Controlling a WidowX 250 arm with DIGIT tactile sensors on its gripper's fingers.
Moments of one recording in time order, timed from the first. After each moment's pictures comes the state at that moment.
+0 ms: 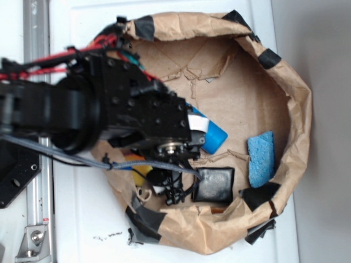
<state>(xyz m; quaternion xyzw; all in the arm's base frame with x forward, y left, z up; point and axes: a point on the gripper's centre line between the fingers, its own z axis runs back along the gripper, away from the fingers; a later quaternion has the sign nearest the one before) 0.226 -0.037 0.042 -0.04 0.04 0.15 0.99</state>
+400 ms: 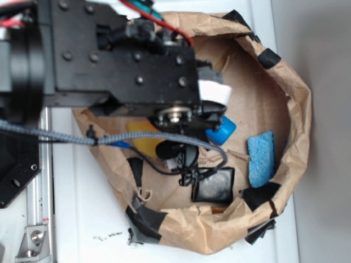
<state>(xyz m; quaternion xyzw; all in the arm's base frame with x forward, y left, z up) 0.253 -0.008 0.100 -0.01 -0.04 0.07 1.00</state>
